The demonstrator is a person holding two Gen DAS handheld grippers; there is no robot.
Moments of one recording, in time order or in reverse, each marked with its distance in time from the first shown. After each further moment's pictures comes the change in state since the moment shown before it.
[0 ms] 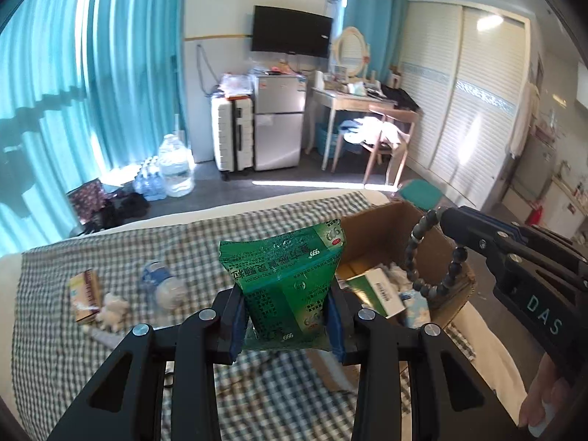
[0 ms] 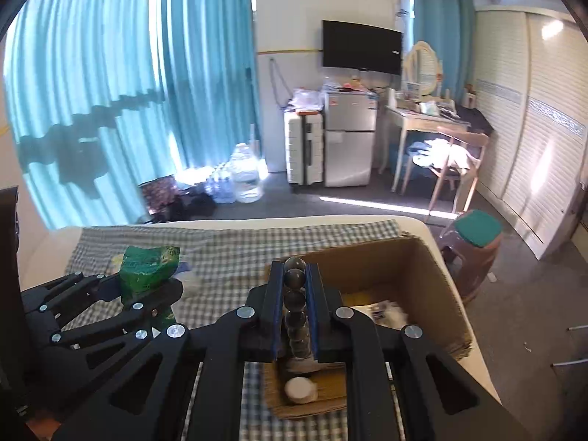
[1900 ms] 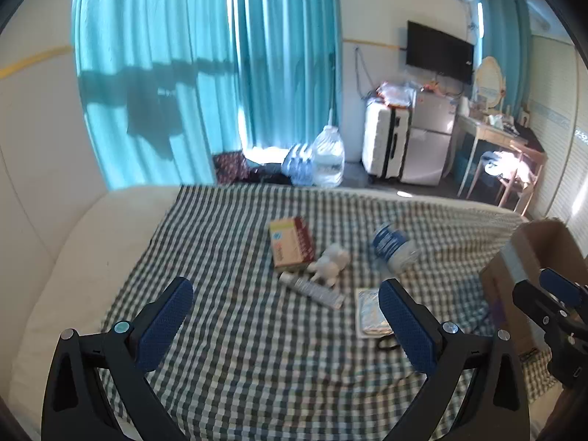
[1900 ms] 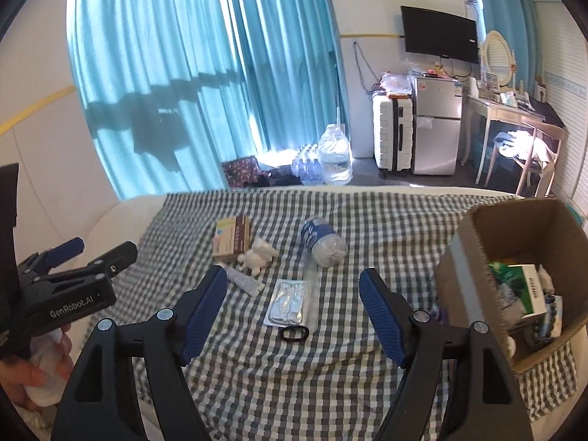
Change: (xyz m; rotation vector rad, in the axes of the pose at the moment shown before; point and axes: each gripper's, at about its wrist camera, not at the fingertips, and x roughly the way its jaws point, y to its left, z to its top) left arm -0.092 0.262 -0.137 -0.274 -0.034 0.480; right arm 0.037 0.196 -0.087 -0.083 0.038 0.290
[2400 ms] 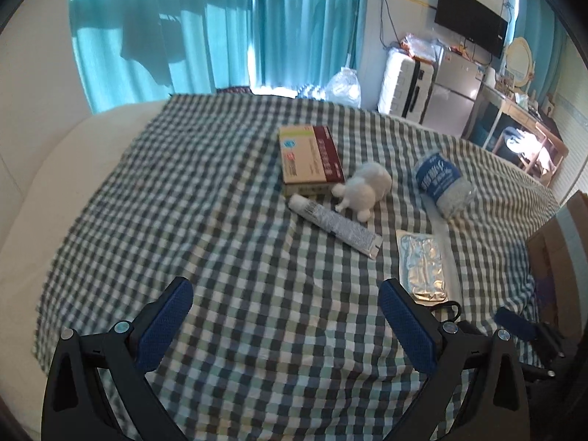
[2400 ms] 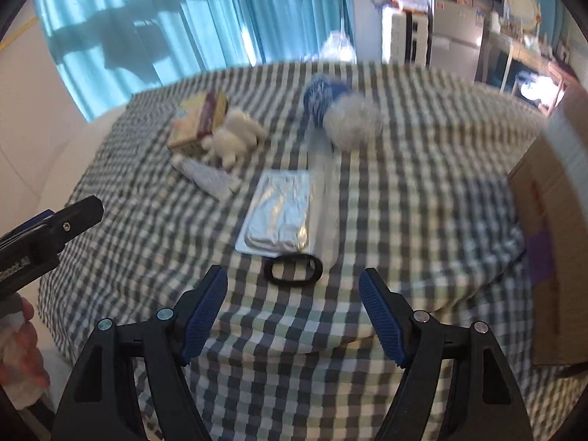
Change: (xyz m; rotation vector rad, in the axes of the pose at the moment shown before) left arm 0.127 0.006 -0.065 -0.067 0.211 -0.013; right arm 0.160 -0.008 -0.084 0.024 0.339 0.006
